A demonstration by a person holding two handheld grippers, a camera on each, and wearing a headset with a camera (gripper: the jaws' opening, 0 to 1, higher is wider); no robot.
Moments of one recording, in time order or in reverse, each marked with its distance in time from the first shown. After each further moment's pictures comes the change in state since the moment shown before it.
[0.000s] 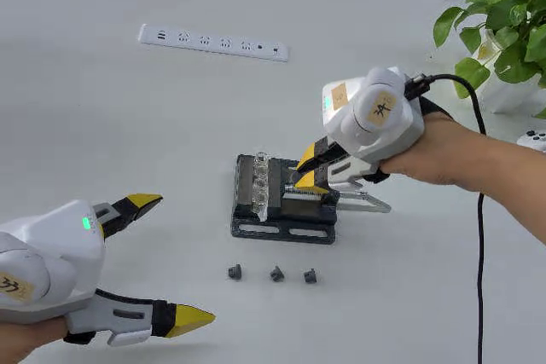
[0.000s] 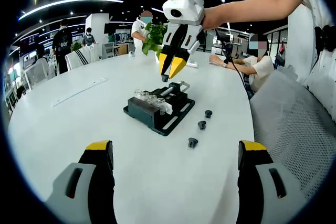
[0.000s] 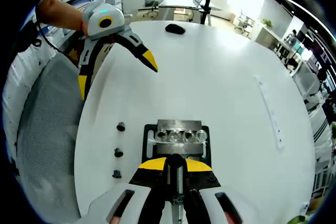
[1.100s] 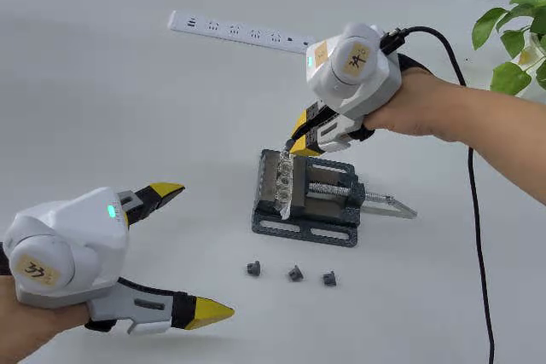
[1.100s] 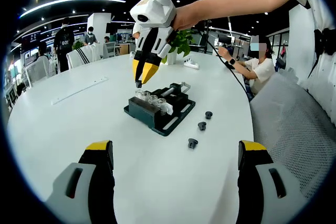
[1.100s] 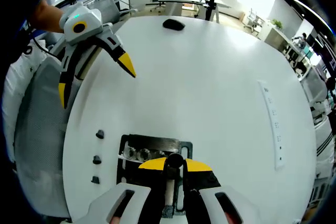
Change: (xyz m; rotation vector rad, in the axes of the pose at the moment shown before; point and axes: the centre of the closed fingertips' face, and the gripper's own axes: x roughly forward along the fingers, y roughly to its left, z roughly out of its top) left arm 0.000 0.003 -0.002 -0.015 -0.011 0.001; right arm 0.032 -0.036 0.023 -0.050 0.044 0.053
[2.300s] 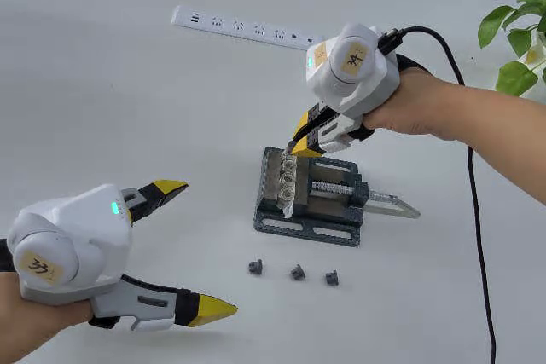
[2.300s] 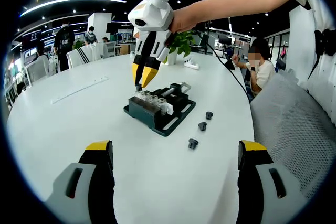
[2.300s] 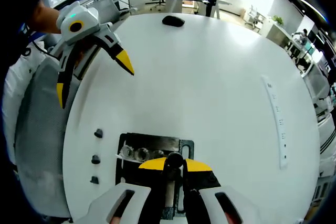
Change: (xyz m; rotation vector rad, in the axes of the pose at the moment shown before) left arm 0.002 -0.001 0.000 -0.007 -0.004 -0.003; right arm 0.010 -0.002 -0.005 0.011 0.014 0.026
